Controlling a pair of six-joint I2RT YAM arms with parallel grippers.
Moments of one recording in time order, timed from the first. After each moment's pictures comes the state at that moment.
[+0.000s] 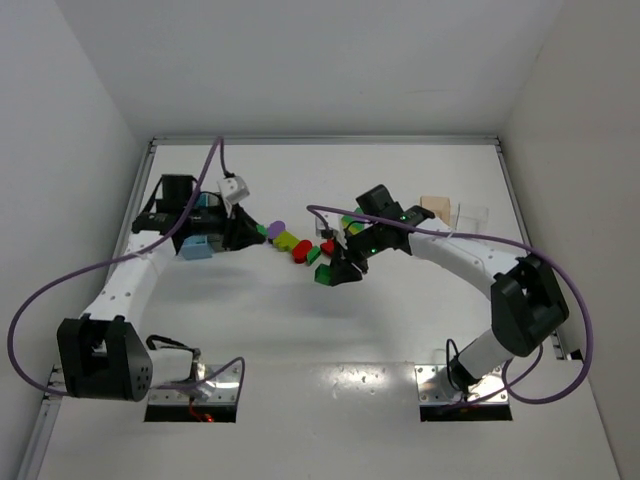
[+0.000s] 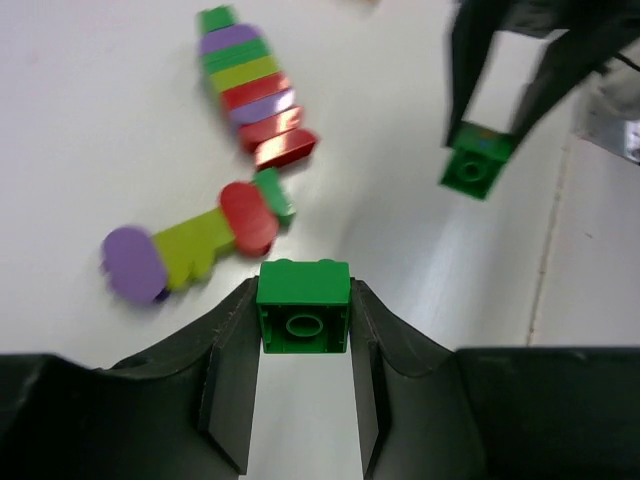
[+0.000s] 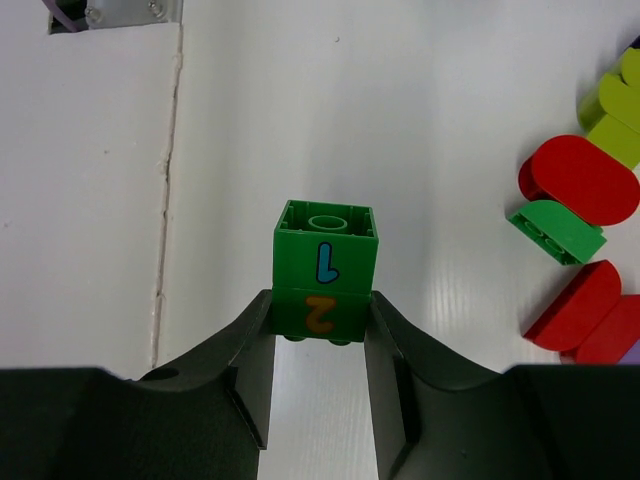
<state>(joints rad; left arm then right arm) -0.07 1.24 0.99 -0.54 1.04 0.54 0.61 1.58 1.08 -0.52 -0.84 -0.66</state>
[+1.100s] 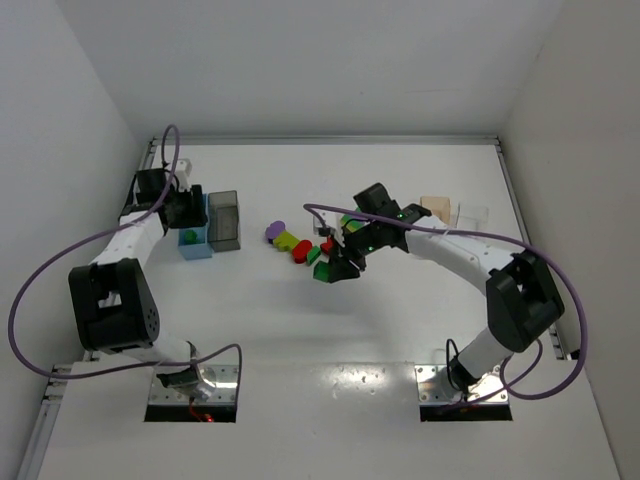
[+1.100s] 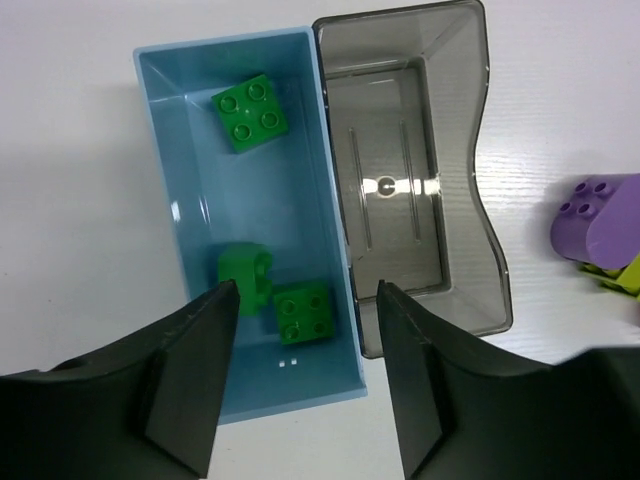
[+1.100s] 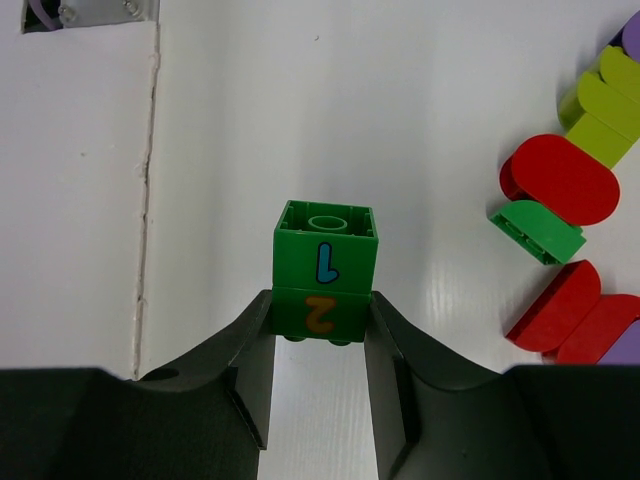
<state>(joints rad) 0.20 1.51 1.02 -0.31 0.21 0.07 0.60 1.59 1.09 -0.50 -0.81 -0.66</state>
